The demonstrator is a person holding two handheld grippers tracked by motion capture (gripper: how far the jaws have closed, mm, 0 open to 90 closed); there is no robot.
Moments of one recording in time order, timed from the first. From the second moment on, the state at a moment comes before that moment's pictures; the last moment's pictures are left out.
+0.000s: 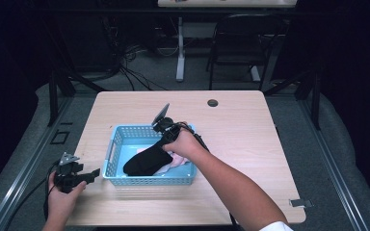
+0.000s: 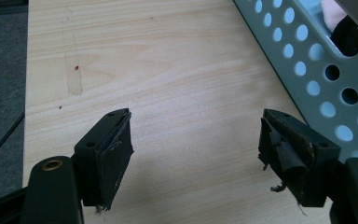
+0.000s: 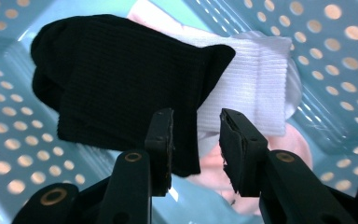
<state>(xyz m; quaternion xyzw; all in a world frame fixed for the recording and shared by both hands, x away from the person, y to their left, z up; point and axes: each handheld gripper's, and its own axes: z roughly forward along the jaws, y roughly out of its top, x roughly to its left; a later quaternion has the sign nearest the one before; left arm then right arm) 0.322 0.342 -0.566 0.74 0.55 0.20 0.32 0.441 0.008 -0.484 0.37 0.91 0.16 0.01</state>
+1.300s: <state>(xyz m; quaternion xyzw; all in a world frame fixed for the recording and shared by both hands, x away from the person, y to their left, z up) 0.323 0.342 -0.566 0.74 0.55 0.19 0.32 0.431 0.029 -0.406 0.34 0.92 0.18 0.00</state>
